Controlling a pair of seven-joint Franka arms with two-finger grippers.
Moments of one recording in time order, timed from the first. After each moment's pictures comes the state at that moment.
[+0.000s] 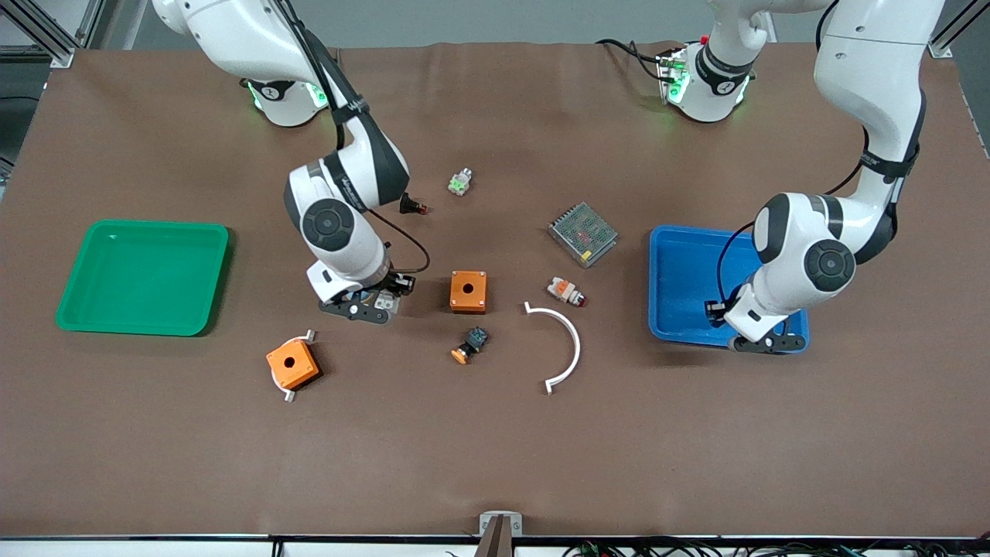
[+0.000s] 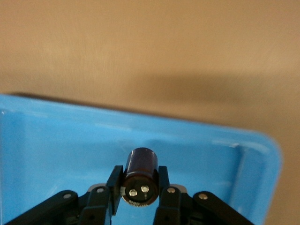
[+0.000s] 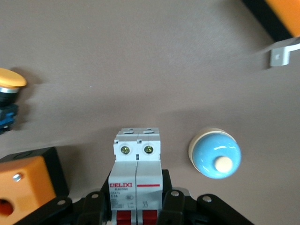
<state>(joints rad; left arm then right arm) -0.09 0.45 -0.05 -1.94 0.00 2.36 -0.20 0.63 0.49 -0.13 -1.84 0.12 2.25 0.65</state>
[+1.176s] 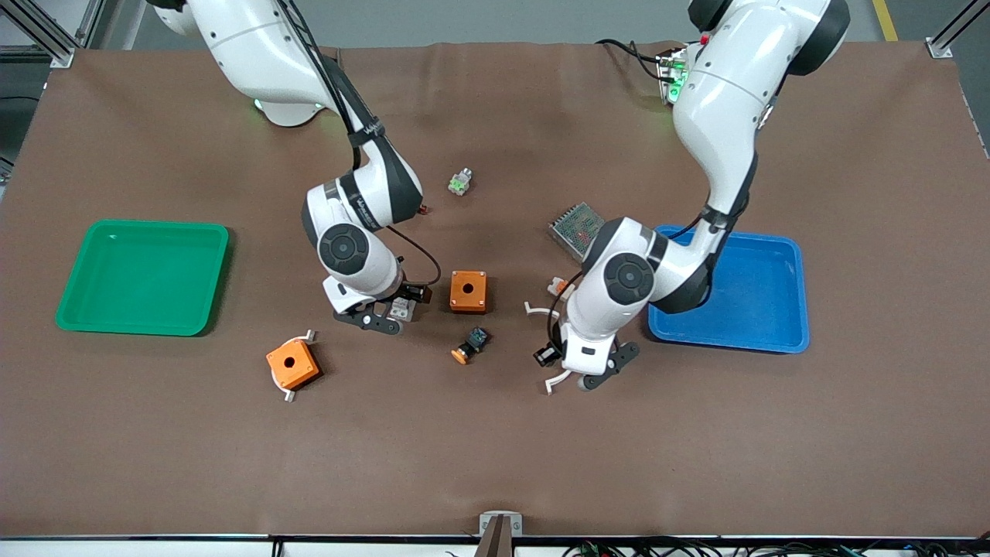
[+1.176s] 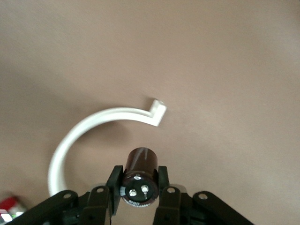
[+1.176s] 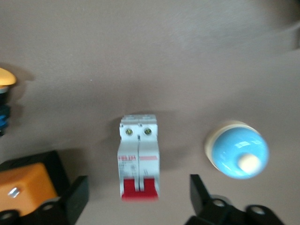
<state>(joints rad) -0.46 0.85 -0.13 -1.35 -0.06 2.41 -1.14 0.64 0.54 -0.16 -1.72 0.20 2.11 0.66</state>
